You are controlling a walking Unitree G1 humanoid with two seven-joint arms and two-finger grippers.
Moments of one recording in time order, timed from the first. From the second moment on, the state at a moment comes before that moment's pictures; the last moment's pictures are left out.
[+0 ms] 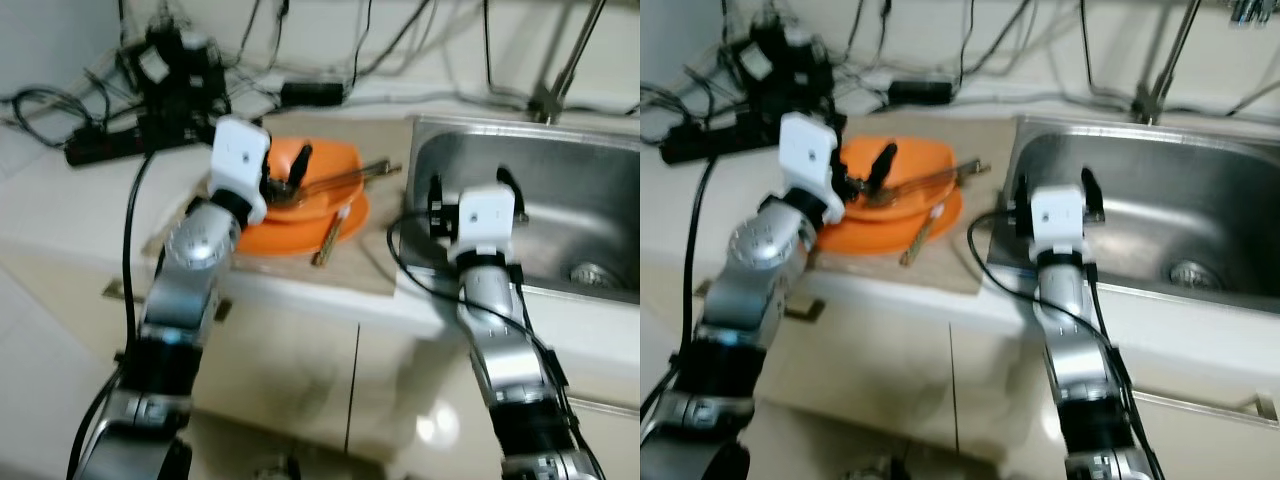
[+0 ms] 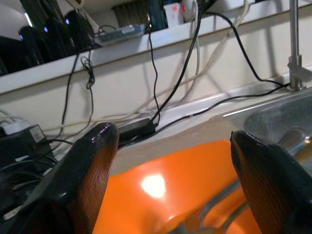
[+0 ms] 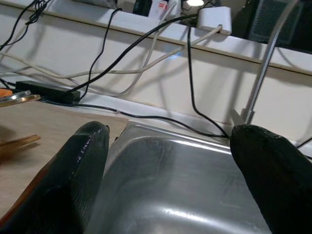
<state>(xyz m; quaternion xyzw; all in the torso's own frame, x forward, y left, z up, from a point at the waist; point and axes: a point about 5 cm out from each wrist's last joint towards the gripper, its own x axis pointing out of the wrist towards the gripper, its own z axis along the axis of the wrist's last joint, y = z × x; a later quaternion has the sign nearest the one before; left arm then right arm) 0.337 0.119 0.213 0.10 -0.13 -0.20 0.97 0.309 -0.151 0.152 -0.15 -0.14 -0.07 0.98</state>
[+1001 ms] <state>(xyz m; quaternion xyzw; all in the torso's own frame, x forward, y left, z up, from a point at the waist) 0.338 0.134 0.251 0.14 -0.11 -0.27 0.95 0.303 -0.156 0.156 -0.17 -0.15 -0.09 0.97</state>
